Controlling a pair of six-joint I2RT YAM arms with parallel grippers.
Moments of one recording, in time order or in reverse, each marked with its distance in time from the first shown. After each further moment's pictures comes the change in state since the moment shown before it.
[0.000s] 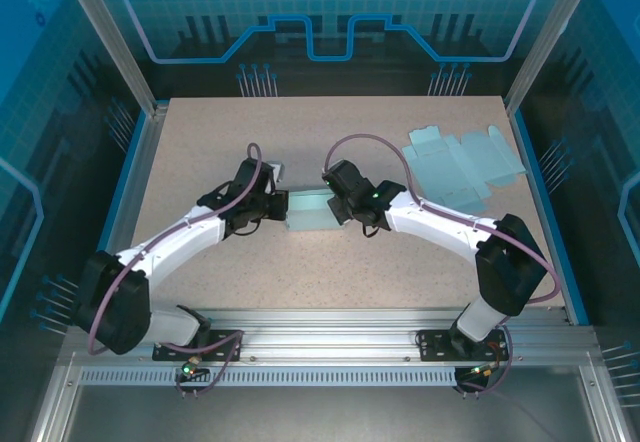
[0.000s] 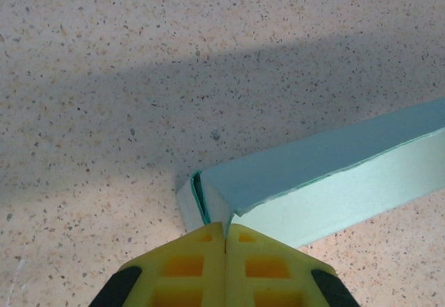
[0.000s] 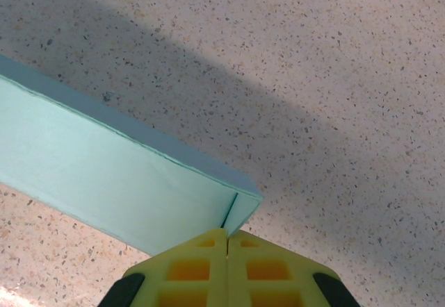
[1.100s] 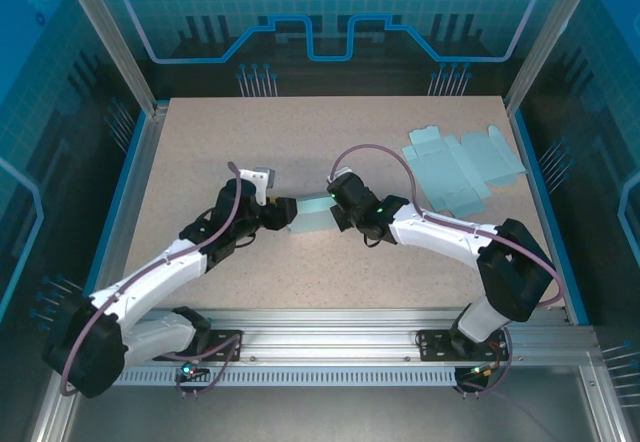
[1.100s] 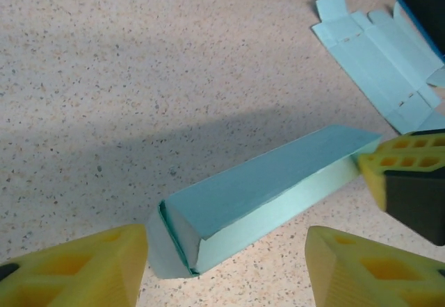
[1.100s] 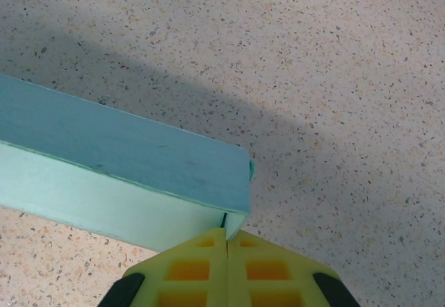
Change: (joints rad) left arm -0.033 -0.259 -0.217 0.248 0.001 -0.068; right arm 0.014 -0.046 -0.154 0.174 0.033 0.049
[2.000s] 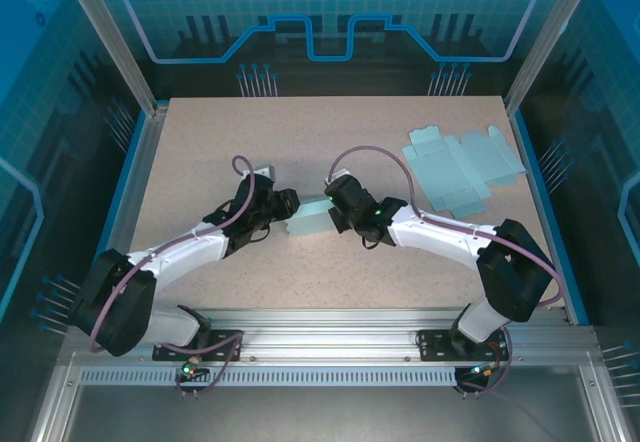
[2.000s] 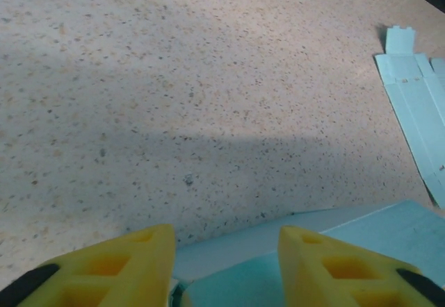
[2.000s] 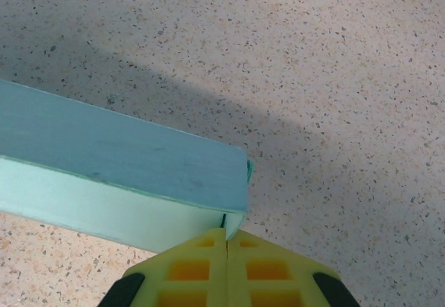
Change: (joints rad) left arm 0.000 0.266 0.020 0.155 -0.085 -0.286; right arm 0.020 0.000 0.000 -0.001 0.018 0.008
